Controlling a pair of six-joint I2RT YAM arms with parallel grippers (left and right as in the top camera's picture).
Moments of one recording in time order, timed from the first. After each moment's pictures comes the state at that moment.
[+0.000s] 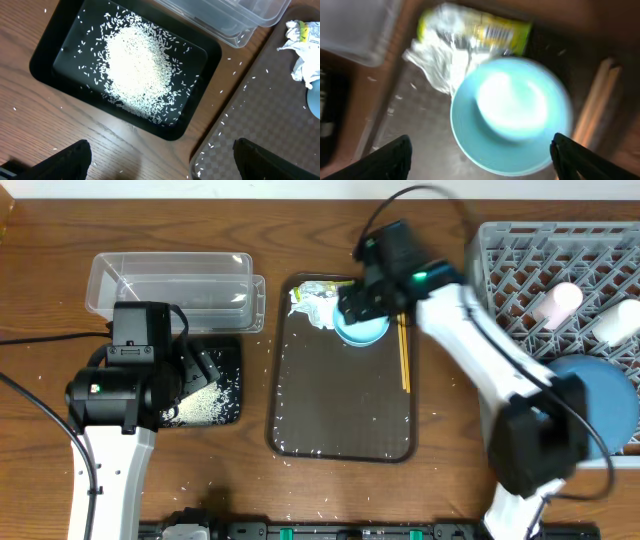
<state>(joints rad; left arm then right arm) -0.01 1.14 1.22 -1.23 -0.12 -0.52 0.48 1.97 1.61 -0.74 -0.12 0.20</state>
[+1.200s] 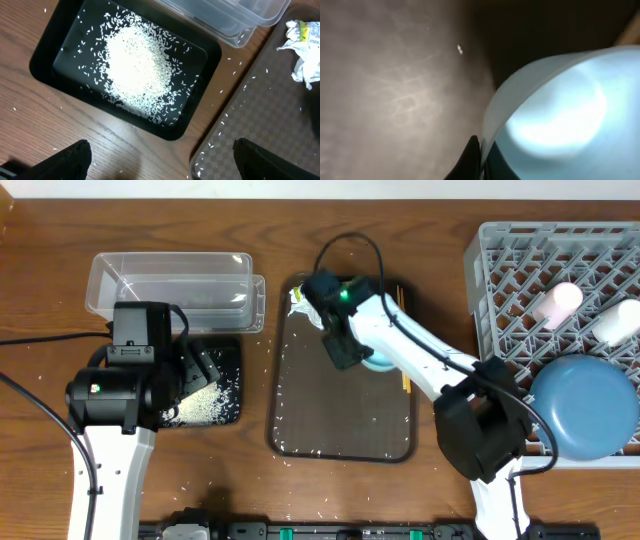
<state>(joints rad) -0.01 1.14 1.22 -1.23 -0.12 -0.52 0.66 2.14 1.80 -1.18 0.15 0.25</state>
